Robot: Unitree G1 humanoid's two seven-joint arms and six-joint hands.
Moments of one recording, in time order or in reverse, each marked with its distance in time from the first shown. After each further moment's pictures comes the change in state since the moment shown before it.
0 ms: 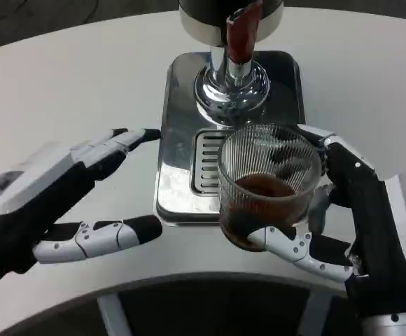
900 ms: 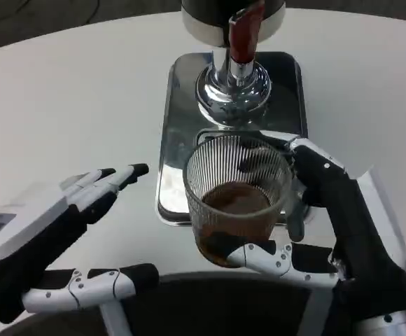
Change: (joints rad) left arm 0.238 0.015 0.079 -0.226 0.054 0.093 0.000; right arm -0.005 -0.048 0.013 -0.045 0.038 -0.010 0.133
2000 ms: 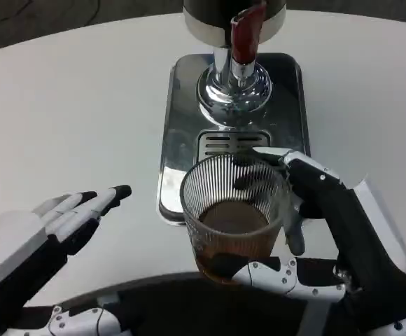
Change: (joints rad) left arm 0.204 -0.031 0.122 -0.128 -0.010 -0.024 0.000; right arm 0.027 -0.060 -0.025 -0.024 0.076 -0.008 0.092
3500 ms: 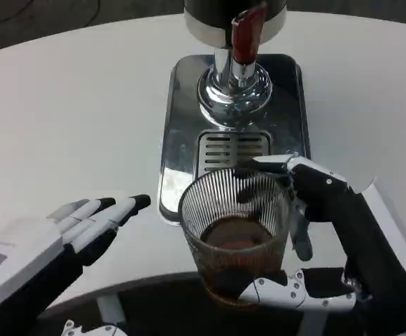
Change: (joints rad) left arm 0.007 0.000 -0.007 -0.022 0.002 -0.048 -0.024; right arm 0.042 -0.011 -0.022 -0.049 0.010 -0.019 0.032
